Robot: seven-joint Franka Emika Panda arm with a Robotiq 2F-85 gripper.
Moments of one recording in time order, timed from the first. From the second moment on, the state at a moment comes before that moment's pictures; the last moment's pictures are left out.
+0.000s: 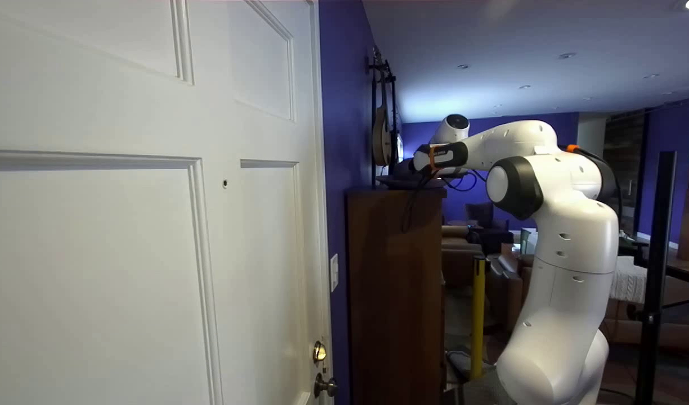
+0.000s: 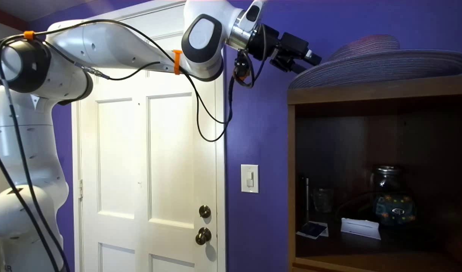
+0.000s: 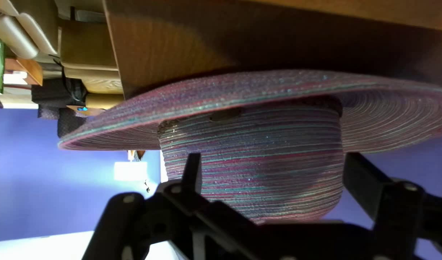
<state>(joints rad) -0.54 -0.09 -0.46 -1.69 -0.09 2.70 0.10</state>
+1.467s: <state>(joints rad) -0.57 0.19 -0.47 -1.36 0.09 2.66 -0.01</state>
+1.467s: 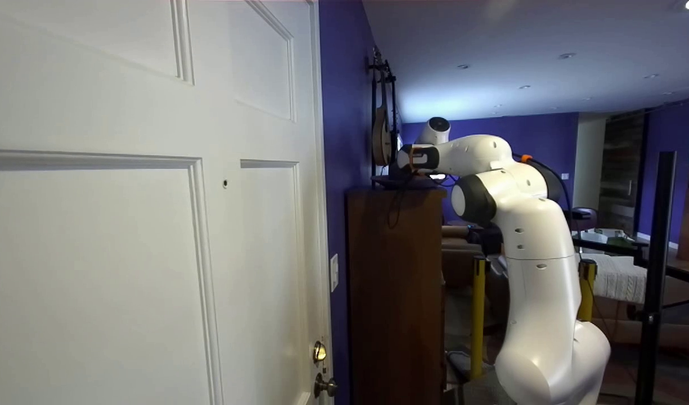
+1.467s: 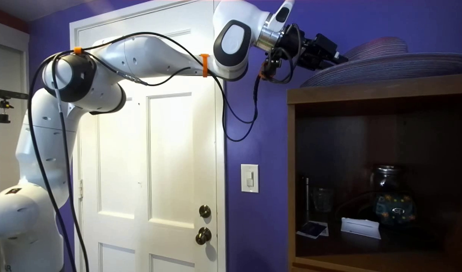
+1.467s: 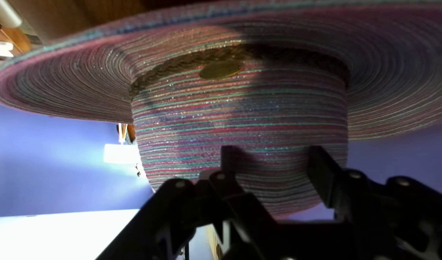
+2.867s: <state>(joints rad) -0.61 0.24 -0.43 -1.32 0.16 2.72 -0.06</state>
